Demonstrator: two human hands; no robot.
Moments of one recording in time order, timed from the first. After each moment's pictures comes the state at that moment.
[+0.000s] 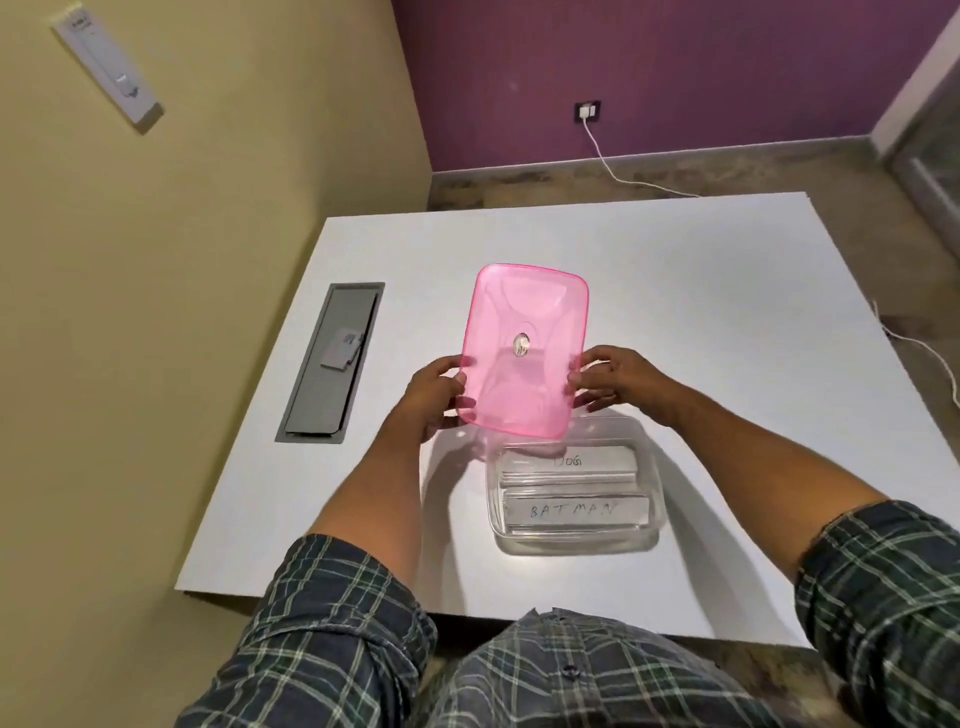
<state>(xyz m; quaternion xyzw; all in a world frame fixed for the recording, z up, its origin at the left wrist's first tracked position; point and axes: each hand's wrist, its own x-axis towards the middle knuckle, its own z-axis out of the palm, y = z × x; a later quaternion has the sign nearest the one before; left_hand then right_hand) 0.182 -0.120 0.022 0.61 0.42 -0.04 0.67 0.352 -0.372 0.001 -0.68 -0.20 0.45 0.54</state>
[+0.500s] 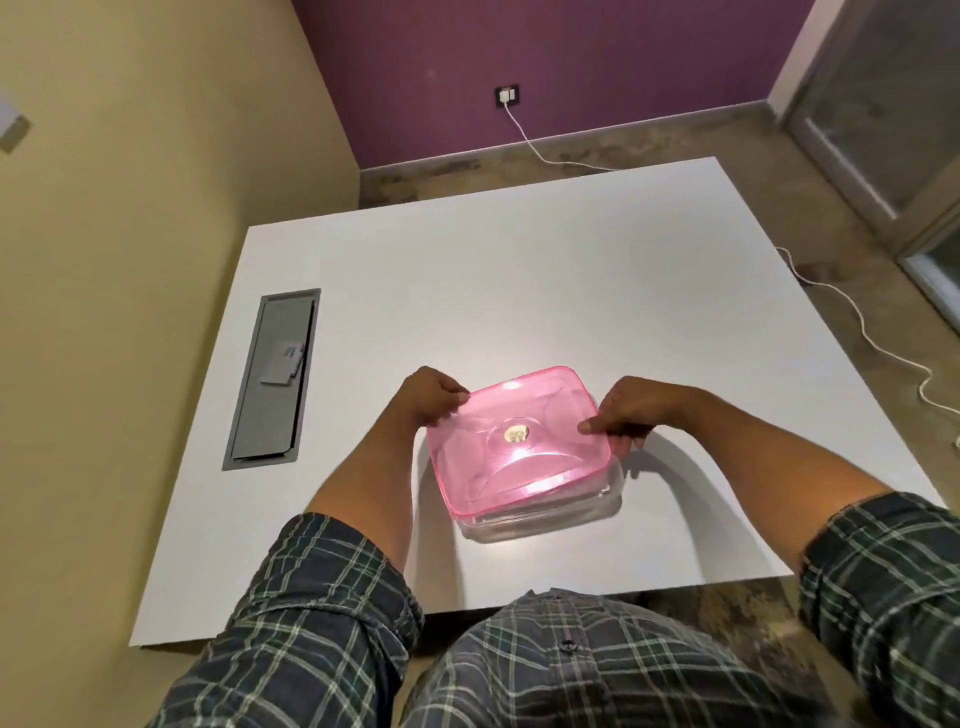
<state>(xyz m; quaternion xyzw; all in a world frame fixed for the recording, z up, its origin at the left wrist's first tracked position) 0.213 -0.151 0.001 0.84 0.28 -0.18 0.43 0.336 -0.460 -0.010 -0.80 -0.15 0.51 0.28</state>
